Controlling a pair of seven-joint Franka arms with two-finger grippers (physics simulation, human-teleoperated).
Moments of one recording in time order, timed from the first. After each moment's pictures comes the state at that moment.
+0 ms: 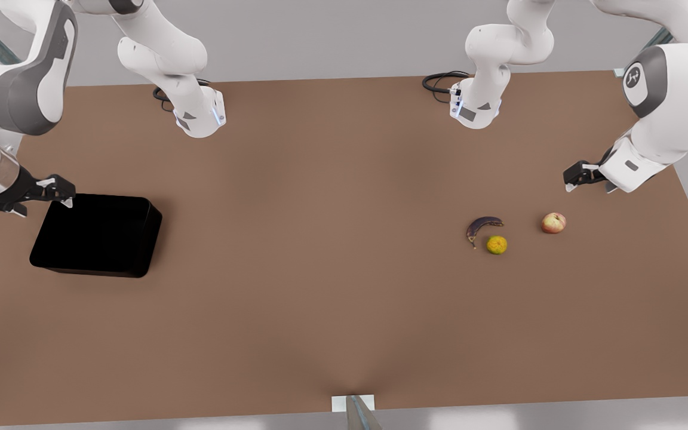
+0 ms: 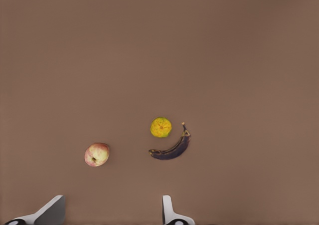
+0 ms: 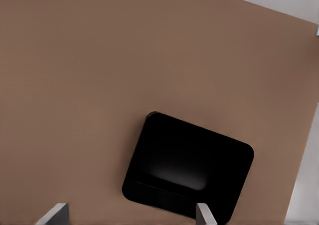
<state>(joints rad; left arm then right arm) -0.10 0.05 0.11 -1.54 0.02 1.53 0.09 -0.07 0.11 -0.03 -1.40 -0.11 1.48 -0.35</state>
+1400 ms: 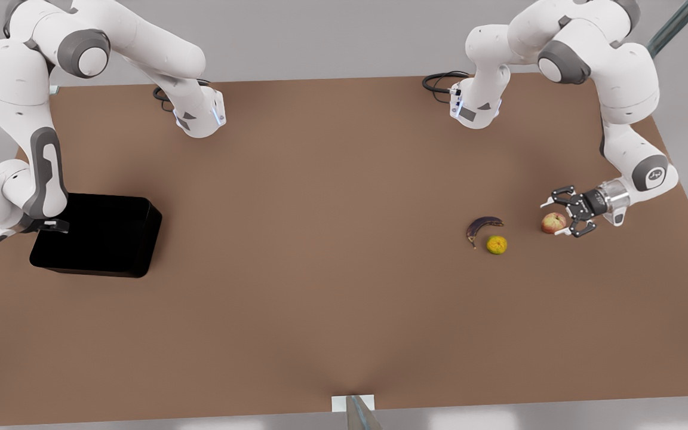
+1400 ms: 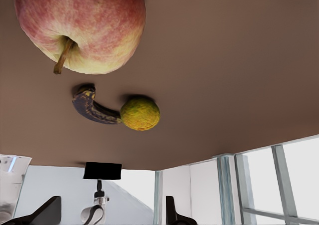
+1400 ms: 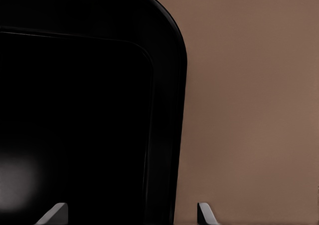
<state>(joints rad) -0.08 0.62 0.74 -2.04 -1.31 1.41 -0.49 -0.34 0.48 -0.34 -2.00 -0.04 2.41 -0.58</state>
